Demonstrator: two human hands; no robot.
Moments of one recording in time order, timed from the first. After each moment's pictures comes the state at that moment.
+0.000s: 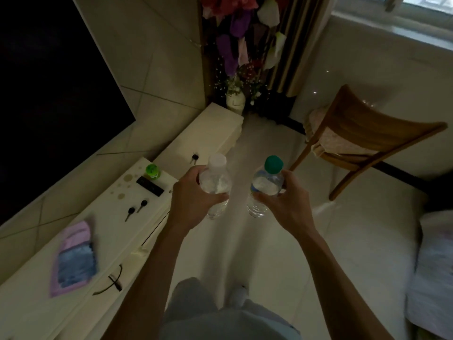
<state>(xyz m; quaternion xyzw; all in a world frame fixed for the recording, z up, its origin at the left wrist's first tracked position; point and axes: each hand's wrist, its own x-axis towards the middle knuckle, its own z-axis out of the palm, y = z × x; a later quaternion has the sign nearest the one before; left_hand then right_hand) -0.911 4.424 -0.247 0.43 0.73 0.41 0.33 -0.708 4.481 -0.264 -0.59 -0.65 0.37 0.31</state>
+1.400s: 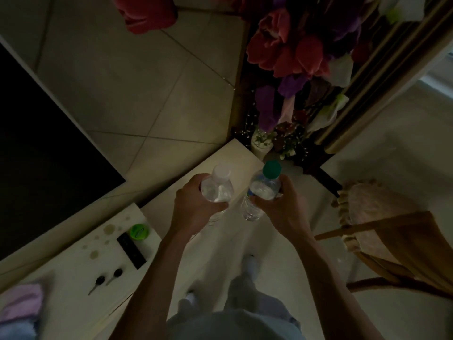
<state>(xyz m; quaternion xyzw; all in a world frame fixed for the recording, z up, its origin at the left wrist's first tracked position) -1.074 4.813 -0.282 0.32 0.79 0.42 0.31 -0.899 4.916 -0.290 -0.53 -0.72 0.39 0.21</state>
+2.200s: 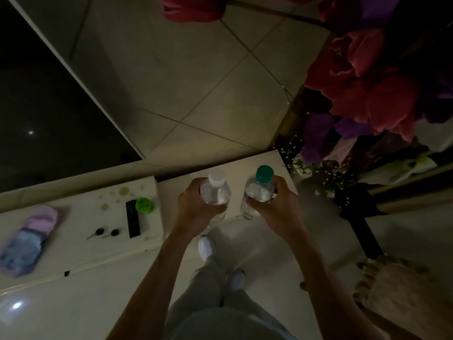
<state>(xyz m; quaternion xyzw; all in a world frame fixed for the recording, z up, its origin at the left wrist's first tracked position) -1.069 4.904 -0.309 0.10 0.87 0.42 0.24 -0.962 5.068 -0.325 -0.36 -0.82 0.43 0.07</state>
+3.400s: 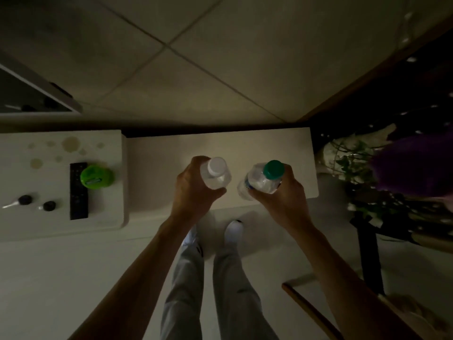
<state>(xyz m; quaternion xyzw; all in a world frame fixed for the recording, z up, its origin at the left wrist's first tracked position) -1.172 4.984 -0.575 0.06 0.88 0.39 0.25 -1.086 5.159 -0.569 -0.32 -0.85 0.41 -0.07</state>
